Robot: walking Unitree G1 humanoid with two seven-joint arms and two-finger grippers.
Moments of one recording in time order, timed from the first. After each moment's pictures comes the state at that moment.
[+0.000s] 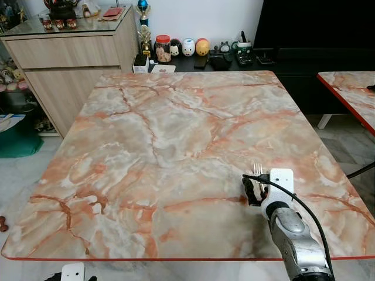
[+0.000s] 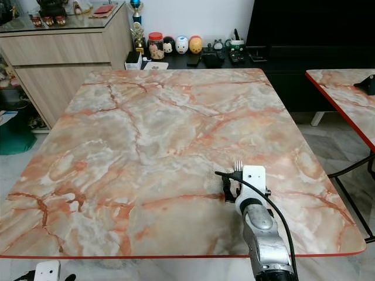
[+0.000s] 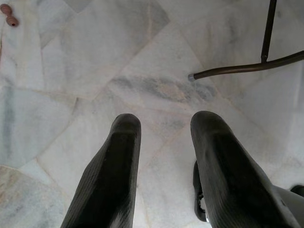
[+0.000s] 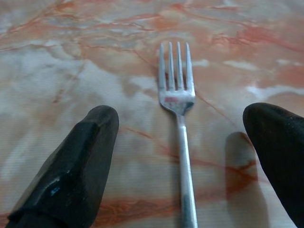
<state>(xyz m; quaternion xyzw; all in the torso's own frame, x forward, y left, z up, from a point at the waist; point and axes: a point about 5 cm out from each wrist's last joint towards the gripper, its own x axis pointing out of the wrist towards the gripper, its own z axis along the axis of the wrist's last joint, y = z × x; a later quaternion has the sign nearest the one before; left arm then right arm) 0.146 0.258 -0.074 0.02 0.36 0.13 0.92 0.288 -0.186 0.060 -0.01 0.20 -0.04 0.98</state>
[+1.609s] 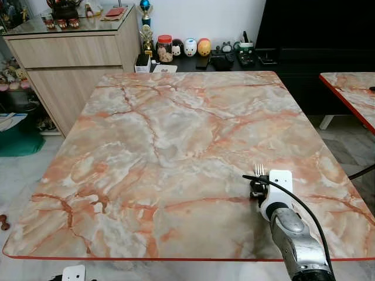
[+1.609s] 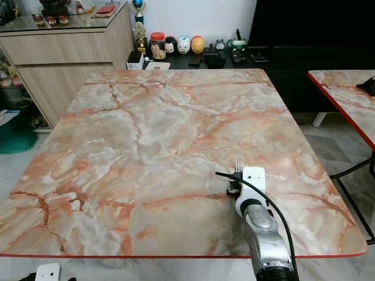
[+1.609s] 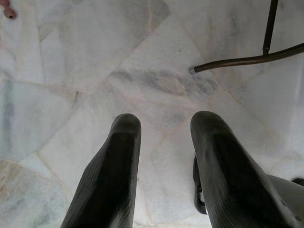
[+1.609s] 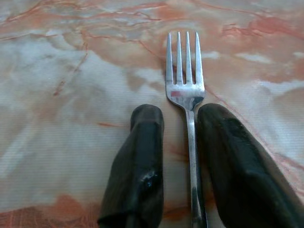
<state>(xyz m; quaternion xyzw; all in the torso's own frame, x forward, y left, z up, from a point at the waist) 0.143 0.255 -0.077 0.02 0.38 0.12 0.92 0.291 -0.187 0.055 -0.01 0.21 -0.03 0.98</state>
